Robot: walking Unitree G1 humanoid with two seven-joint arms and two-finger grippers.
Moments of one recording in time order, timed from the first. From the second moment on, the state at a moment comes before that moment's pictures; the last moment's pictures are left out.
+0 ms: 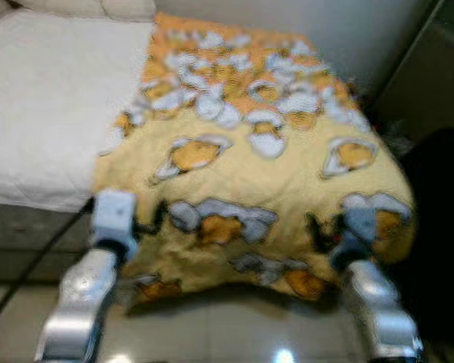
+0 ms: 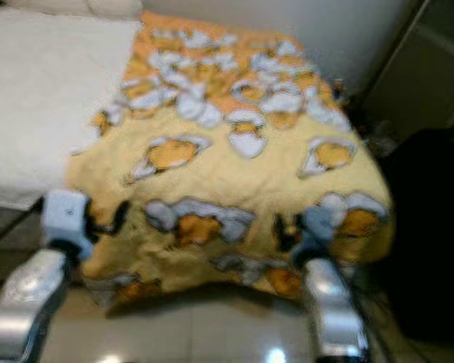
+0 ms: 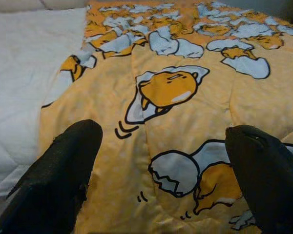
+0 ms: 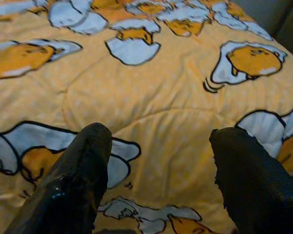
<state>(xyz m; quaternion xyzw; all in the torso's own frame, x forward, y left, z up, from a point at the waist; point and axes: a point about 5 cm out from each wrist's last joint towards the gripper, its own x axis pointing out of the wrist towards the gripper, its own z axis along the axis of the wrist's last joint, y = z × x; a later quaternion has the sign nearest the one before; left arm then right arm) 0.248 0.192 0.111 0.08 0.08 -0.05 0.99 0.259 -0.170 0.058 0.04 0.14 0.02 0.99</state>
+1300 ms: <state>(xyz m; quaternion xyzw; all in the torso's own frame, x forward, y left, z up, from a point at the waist) 0.258 0.208 0.115 0.08 0.10 -0.01 0.99 0.278 -0.153 0.056 0.06 0.13 0.00 0.99</state>
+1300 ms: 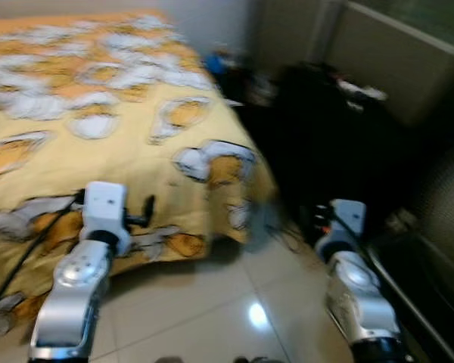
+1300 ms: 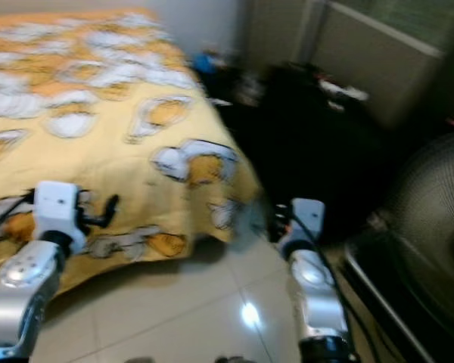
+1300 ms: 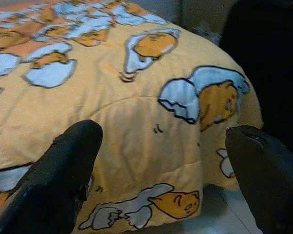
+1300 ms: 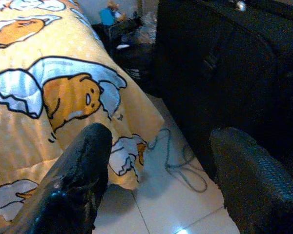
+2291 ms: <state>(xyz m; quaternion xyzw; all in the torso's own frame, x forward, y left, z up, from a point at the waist) 0.272 0.200 0.123 0.06 0.06 -0.03 1.00 0.289 -0.162 0.067 0.02 0.11 0.01 0.99</state>
